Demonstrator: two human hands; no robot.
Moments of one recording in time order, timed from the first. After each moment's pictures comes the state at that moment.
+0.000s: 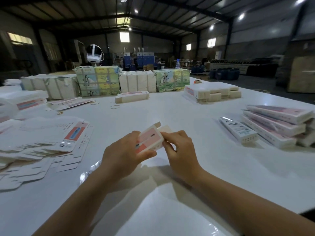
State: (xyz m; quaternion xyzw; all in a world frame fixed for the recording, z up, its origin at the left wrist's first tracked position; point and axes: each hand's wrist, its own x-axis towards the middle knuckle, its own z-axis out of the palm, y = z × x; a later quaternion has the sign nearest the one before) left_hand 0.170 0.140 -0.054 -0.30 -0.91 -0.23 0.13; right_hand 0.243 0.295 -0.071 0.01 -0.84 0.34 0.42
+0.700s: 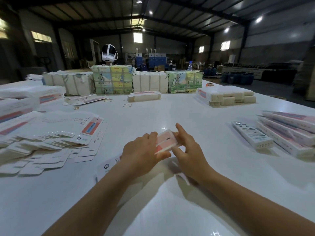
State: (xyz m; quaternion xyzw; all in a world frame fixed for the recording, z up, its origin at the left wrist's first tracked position) left_hand 0.164 0.153 -0.066 -0.32 -0.92 -0.12 0.18; right_hand 0.238 0.297 -0.075 0.00 -0.87 0.42 0.27
